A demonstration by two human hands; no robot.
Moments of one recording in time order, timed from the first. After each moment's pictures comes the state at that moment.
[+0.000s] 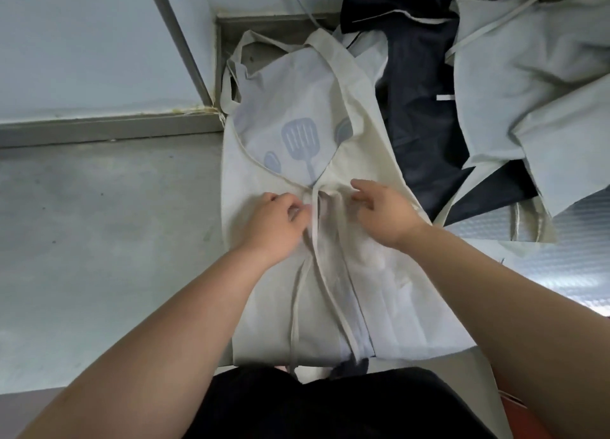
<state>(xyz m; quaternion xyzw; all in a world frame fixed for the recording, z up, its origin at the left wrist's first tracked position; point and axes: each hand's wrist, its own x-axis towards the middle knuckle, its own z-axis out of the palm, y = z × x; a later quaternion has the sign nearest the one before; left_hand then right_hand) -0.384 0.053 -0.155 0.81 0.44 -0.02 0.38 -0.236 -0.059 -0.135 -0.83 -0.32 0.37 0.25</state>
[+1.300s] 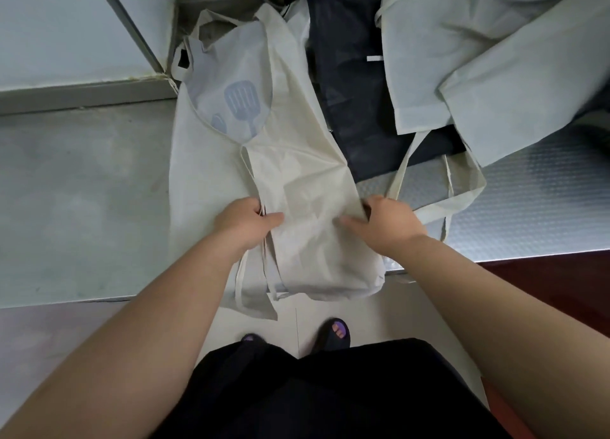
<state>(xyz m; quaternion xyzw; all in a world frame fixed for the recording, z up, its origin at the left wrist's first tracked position) -0.379 -0.054 -0.152 0.70 0.55 -0.05 0.44 -0.215 -0.198 -0.148 -0.88 -0.33 0.32 0.10</state>
